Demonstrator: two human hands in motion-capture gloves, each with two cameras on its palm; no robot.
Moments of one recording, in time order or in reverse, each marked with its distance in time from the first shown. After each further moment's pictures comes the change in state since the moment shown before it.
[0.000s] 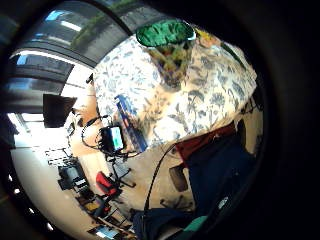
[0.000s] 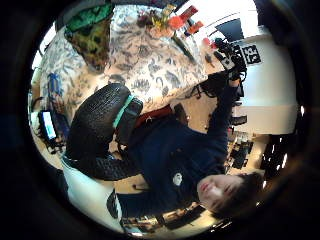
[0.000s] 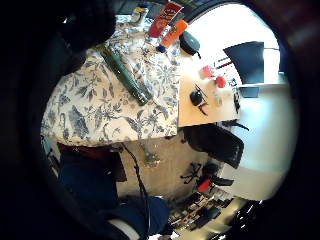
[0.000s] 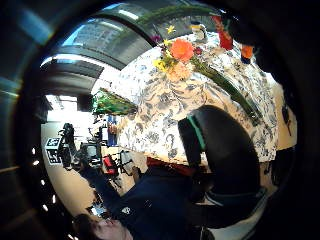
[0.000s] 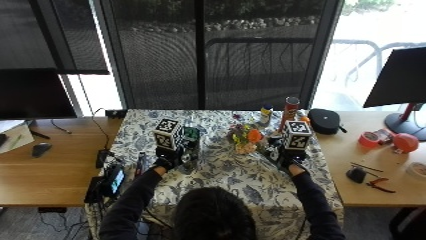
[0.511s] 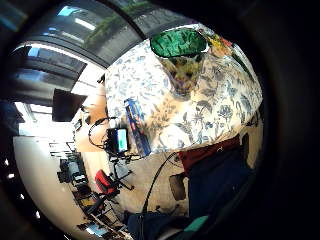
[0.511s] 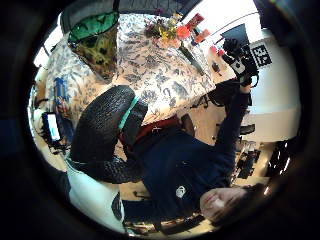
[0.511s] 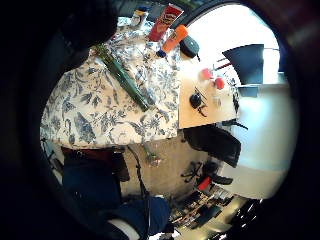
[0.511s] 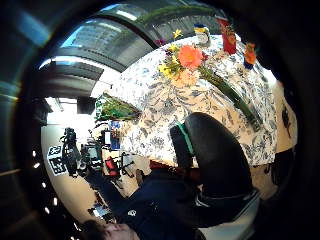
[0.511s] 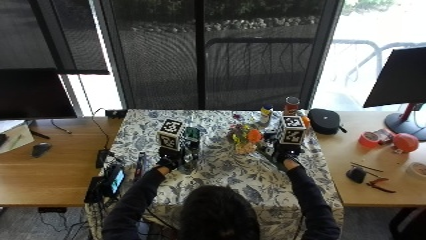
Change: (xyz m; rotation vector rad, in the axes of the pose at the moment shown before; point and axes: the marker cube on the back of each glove) left arm 0.001 -0.011 0.009 0.018 -0.072 -0.048; right arm -0.009 -0.026 0.001 -0.015 0.022 0.027
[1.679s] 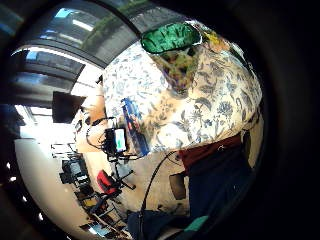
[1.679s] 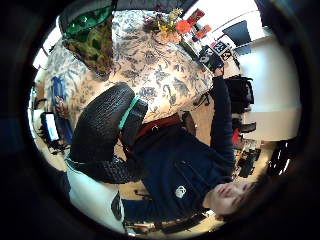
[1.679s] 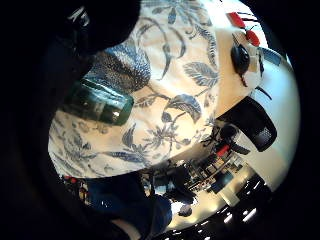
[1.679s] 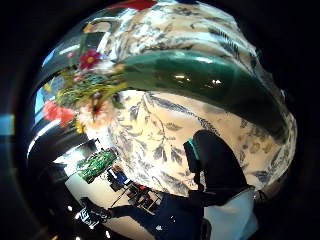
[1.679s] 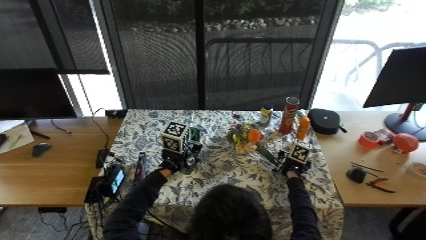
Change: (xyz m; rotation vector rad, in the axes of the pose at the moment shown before) left arm 0.010 -0.003 0.017 -0.026 -0.008 0.017; right arm 0.089 -0.054 0.158 -0.186 -0.131 0.429
